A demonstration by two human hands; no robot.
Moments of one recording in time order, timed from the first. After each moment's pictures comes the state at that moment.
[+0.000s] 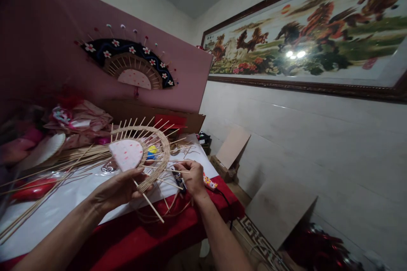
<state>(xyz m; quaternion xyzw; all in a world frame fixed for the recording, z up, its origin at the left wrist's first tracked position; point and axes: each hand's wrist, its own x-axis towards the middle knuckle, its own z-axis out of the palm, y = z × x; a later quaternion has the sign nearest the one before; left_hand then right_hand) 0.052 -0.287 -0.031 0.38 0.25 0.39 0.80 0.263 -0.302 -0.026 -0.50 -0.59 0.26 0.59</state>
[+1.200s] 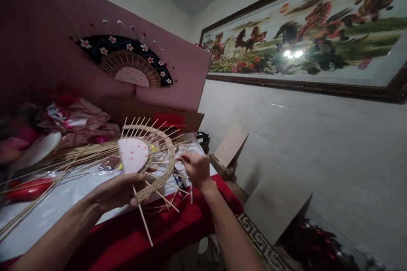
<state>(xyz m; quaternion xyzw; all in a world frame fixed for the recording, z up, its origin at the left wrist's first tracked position) 0.052 -0.291 -0.030 0.45 0.25 0.29 0.81 0.286 -0.303 -0.001 -0.48 -0.75 -0.10 0.44</state>
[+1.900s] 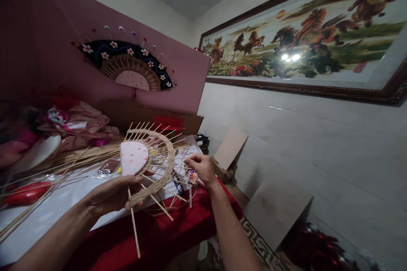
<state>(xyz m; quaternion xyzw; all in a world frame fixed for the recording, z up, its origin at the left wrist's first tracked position) 0.046 -0.285 -0.032 0.45 0.21 0.29 0.82 0.299 -0.301 0.002 -0.48 -0.57 0.32 0.58</state>
